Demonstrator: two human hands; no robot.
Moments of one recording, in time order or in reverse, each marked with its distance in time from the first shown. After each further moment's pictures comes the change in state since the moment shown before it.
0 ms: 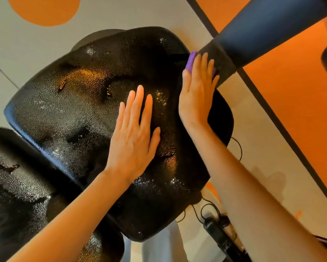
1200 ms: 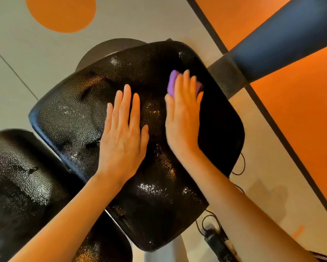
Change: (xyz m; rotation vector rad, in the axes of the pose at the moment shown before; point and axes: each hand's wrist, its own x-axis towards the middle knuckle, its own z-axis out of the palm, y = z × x) left_hand -0.001 -0.039 -0.017 0.063 0.078 -0.118; right_hand -0.044 -0.047 0.009 0.008 -0.068 -0.195
